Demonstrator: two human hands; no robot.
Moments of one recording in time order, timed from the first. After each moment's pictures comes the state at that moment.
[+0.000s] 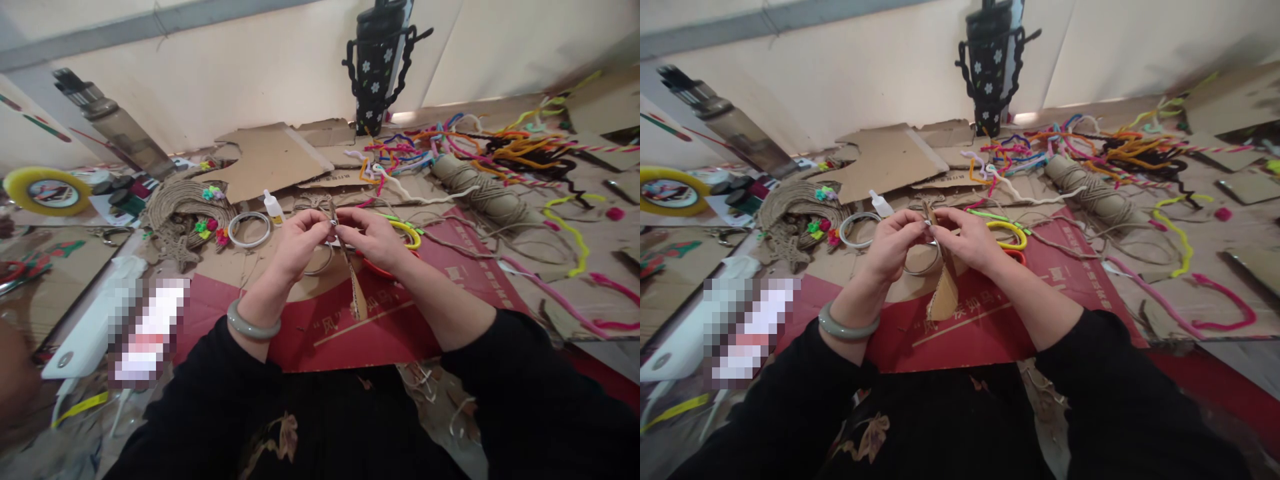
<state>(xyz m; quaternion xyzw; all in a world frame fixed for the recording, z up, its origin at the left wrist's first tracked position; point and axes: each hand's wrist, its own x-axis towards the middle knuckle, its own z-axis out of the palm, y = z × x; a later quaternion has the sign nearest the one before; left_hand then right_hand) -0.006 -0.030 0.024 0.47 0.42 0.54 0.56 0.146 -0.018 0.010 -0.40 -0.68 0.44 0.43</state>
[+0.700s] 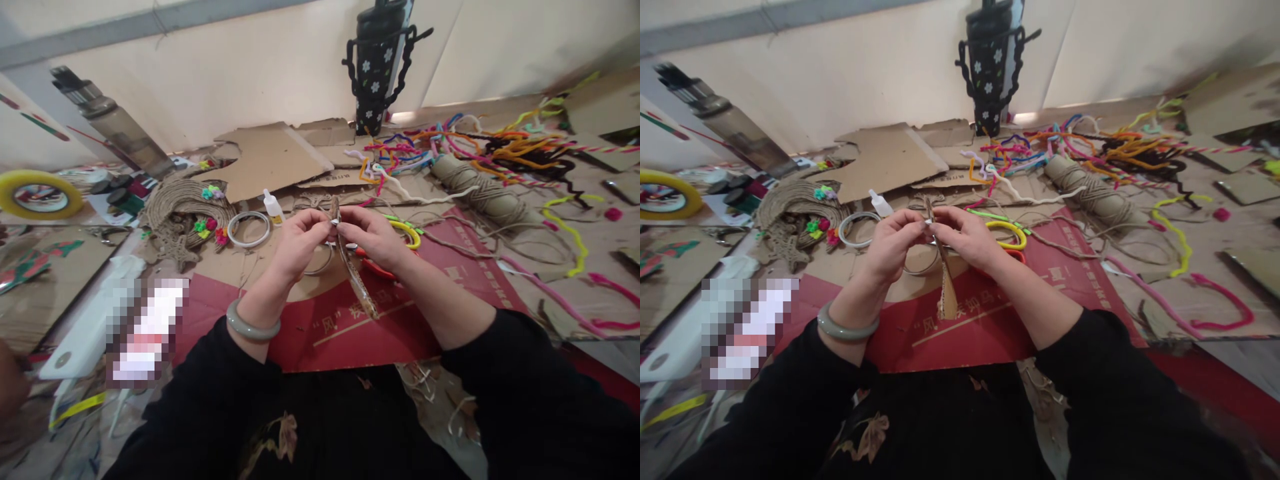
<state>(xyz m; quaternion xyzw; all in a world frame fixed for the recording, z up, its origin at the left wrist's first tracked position) -0.006 -0.030 0.025 0.48 0.41 0.54 0.55 0.145 -0.019 0.012 -0.35 -0.62 0.56 0.43</state>
